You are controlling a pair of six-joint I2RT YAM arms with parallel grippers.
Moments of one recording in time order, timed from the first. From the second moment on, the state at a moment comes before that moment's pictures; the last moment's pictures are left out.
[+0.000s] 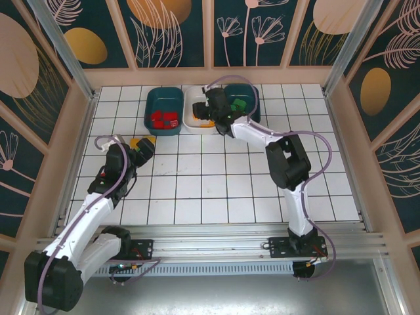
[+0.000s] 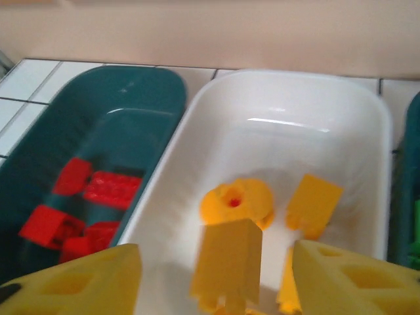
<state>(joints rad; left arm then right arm) -0.24 0.90 0.56 -0.20 -0.15 -0.84 0.62 2.15 1.71 -0.08 0.11 0.28</state>
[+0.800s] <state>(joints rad) -0.10 0.89 0.44 -0.27 -0.41 -1.00 0.68 1.57 0.74 0.16 0.16 0.36</state>
